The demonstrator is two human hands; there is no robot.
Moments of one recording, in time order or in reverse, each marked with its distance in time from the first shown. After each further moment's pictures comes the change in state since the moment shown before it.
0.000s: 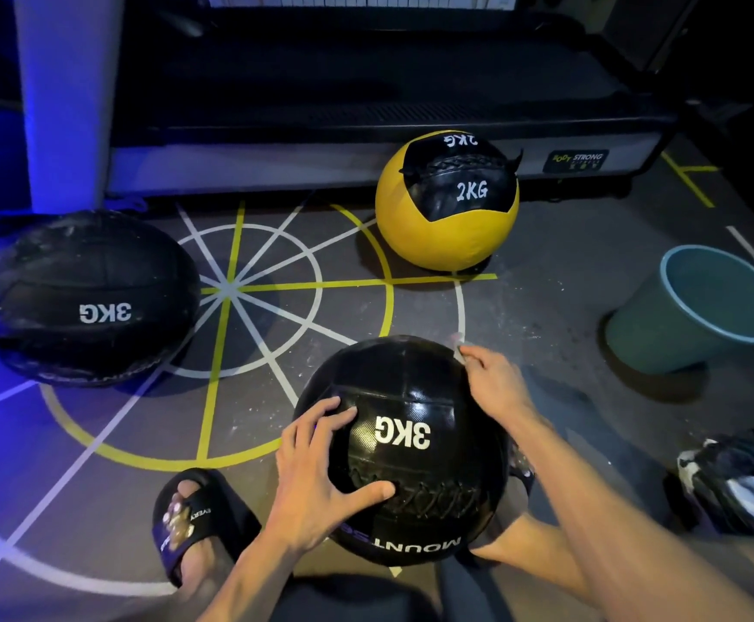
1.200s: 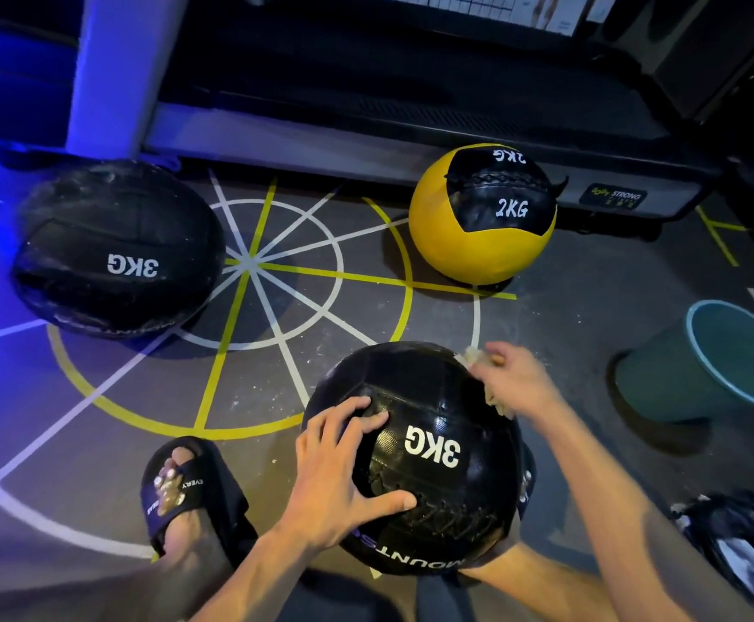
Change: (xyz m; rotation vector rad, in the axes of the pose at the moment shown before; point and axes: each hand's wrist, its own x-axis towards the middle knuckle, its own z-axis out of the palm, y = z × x) left_hand -0.003 0.000 0.010 0.041 -0.004 0.040; right_hand 0.015 -0.030 -0.024 0.034 -0.142 0.096
